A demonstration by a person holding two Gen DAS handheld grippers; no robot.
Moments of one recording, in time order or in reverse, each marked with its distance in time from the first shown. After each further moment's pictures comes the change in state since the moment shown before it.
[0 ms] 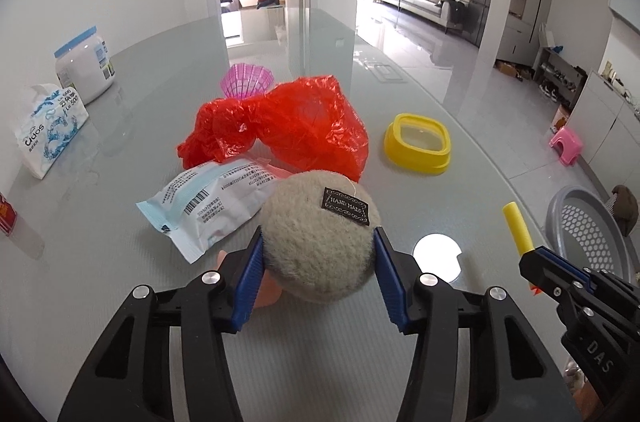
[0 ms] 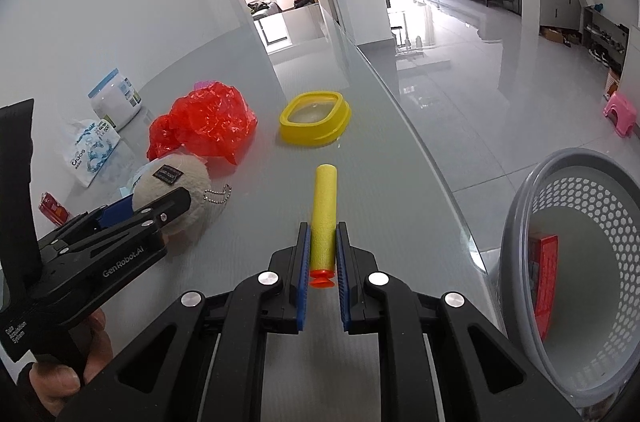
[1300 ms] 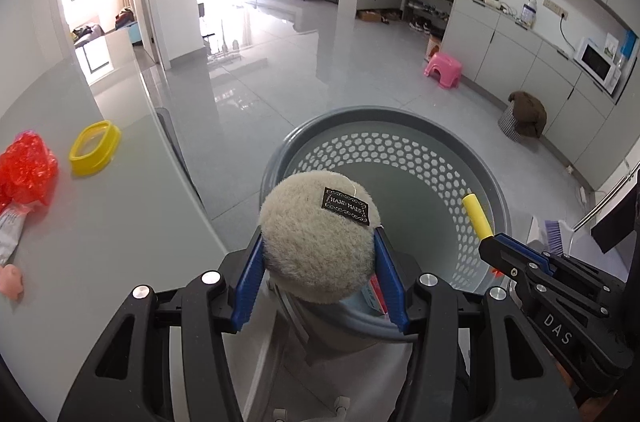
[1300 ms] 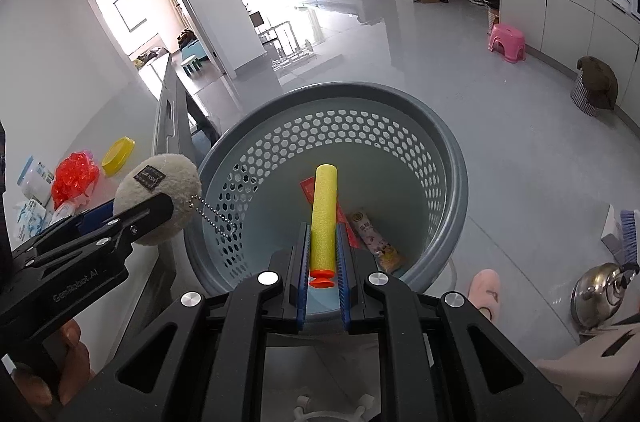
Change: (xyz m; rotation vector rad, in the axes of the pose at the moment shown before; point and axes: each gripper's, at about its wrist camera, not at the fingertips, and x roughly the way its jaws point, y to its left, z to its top) left arm -0.018 -0.249 -0.041 0.332 0.083 -0.363; right arm -0.120 -0.214 -0.090 0.325 -0.053 -0.263
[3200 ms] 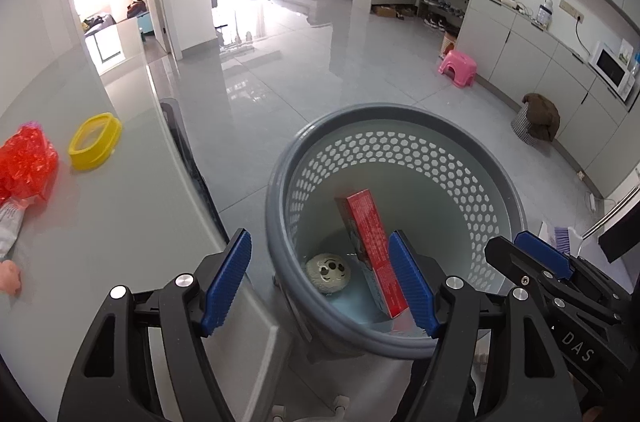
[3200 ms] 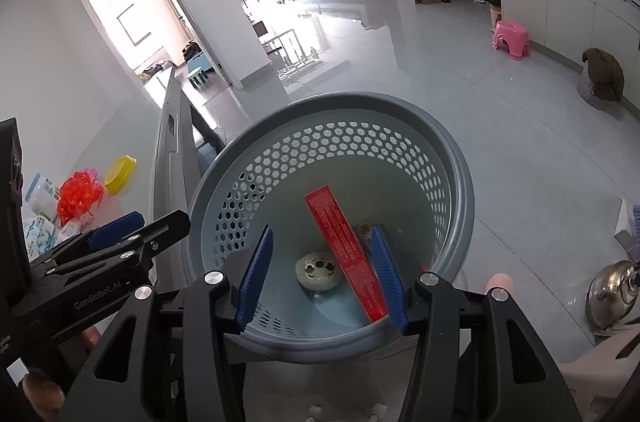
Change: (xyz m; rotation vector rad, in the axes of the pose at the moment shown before) left arm 0.008 0.001 -0.001 -0.041 0.013 0.047; right arm 0.002 -0.002 0.009 0.029 -0.039 0.054
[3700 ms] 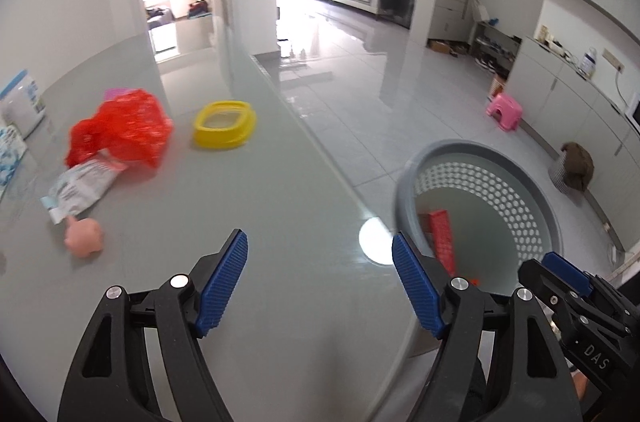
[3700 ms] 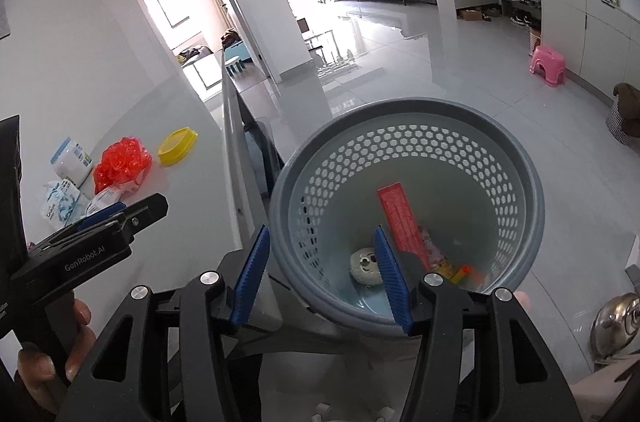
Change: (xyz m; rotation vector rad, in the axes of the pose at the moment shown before) left arm -0.060 0.093 -0.026 -0.158 -0.093 0.152; right arm -0.008 0.086 -0.021 -0.141 -0.008 0.089
